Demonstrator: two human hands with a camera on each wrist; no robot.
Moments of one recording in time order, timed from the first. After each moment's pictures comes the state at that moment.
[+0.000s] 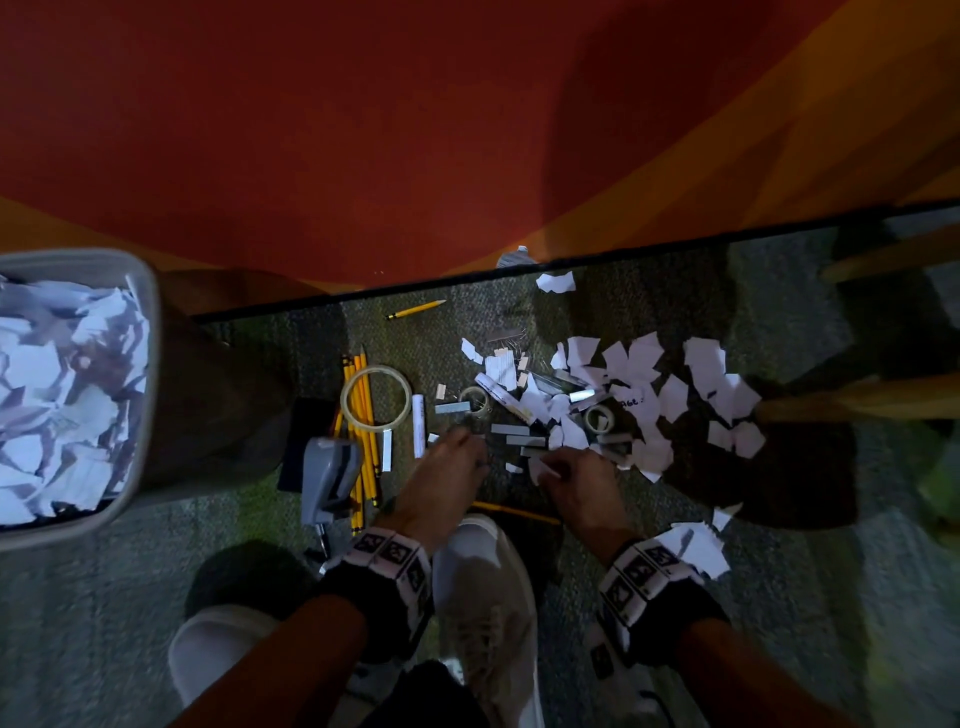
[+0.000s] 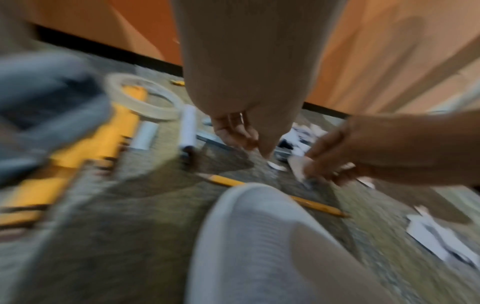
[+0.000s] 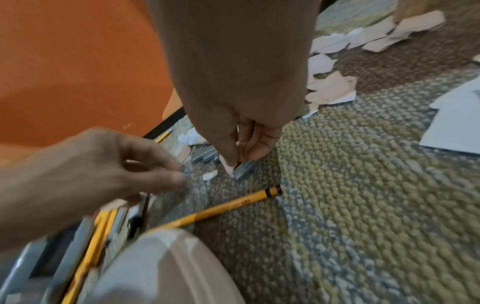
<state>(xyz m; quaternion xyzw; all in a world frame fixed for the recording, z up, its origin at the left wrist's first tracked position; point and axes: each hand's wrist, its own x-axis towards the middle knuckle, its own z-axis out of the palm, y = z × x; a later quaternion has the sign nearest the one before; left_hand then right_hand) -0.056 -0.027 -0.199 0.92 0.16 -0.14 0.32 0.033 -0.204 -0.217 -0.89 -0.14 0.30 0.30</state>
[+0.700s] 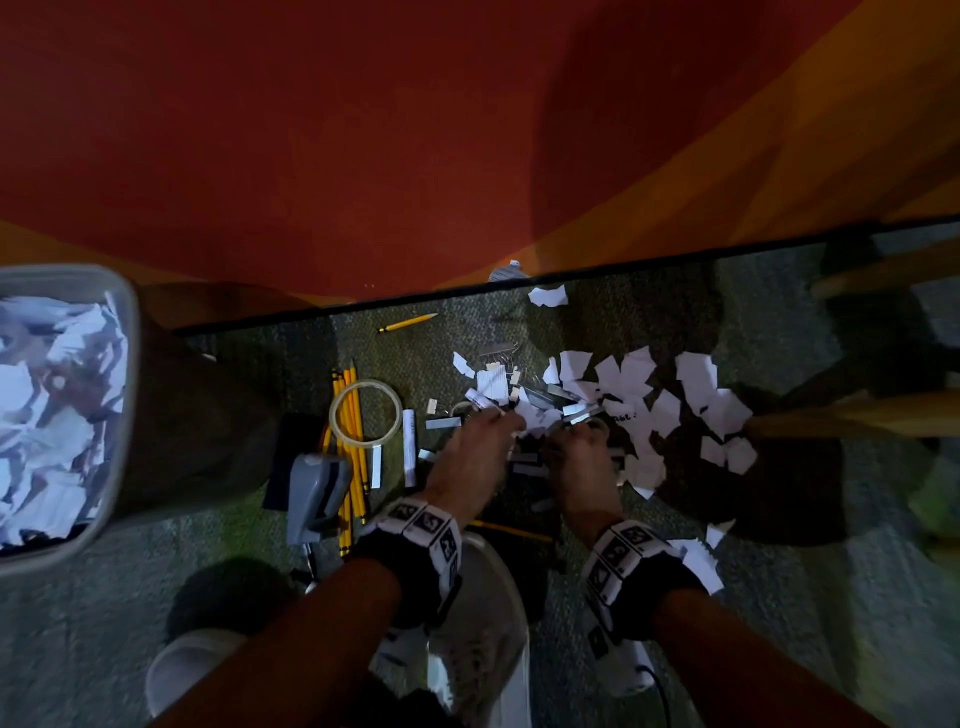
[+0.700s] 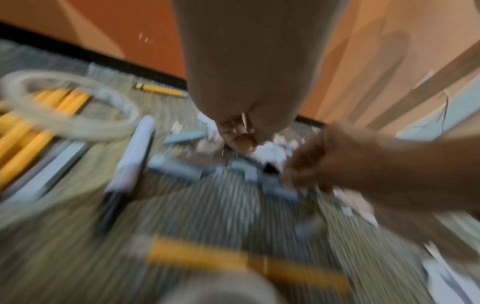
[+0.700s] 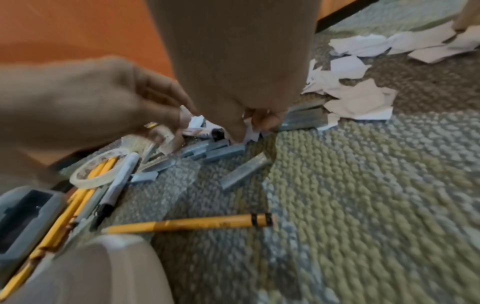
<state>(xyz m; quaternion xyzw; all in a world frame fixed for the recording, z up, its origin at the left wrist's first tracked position) 0.001 -0.043 -0.215 0.92 0.13 -0.09 0.36 0.065 -0.189 -0.229 -0.94 -0.21 0.23 0.15</state>
